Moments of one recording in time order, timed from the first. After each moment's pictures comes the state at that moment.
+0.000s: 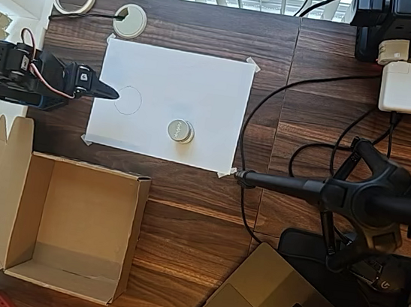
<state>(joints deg) 0.0 188.3 175.2 63.2 -12.4</state>
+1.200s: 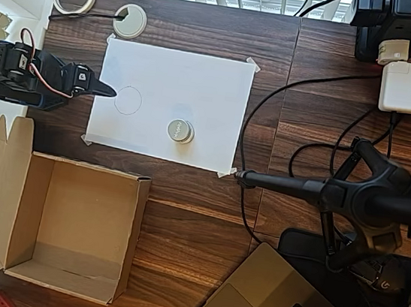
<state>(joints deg) -1.0 192.0 176.1 70.0 -10.4</state>
